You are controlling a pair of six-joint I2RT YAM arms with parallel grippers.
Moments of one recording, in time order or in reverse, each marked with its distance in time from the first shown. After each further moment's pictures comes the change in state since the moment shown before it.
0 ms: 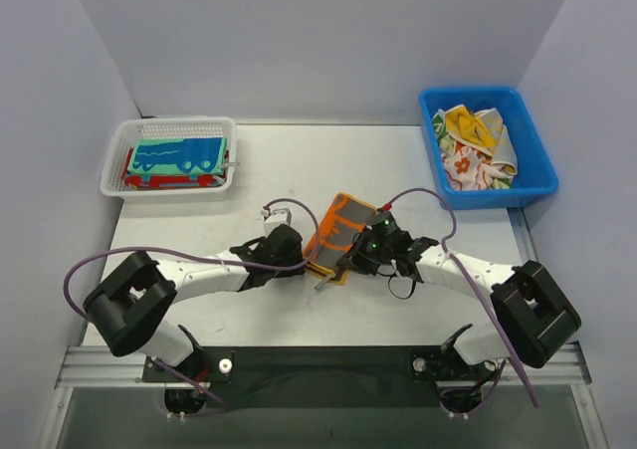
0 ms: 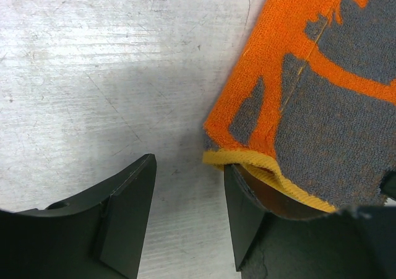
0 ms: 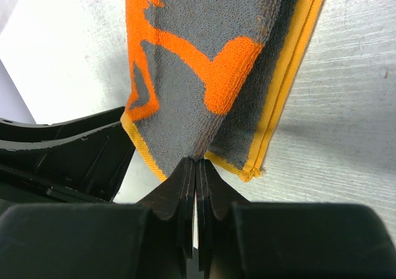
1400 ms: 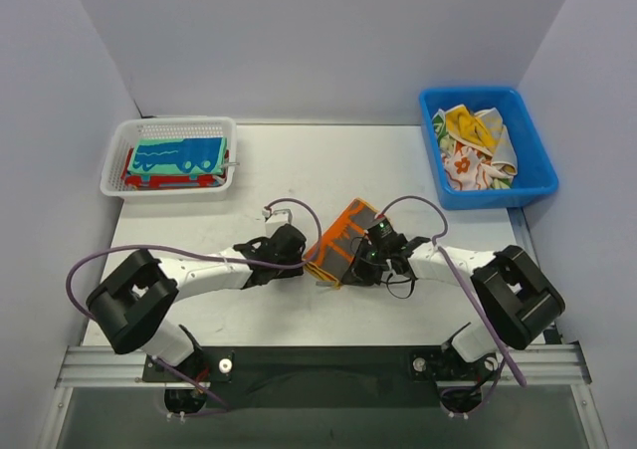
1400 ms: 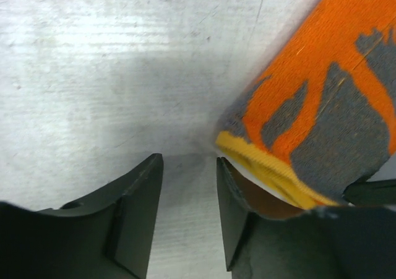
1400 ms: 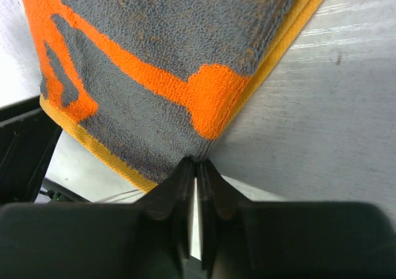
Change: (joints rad) left arm -0.016 0.029 0.047 -0.062 -0.034 -0.028; right arm -0.015 0.117 -0.012 -0.058 -0.084 -0.111
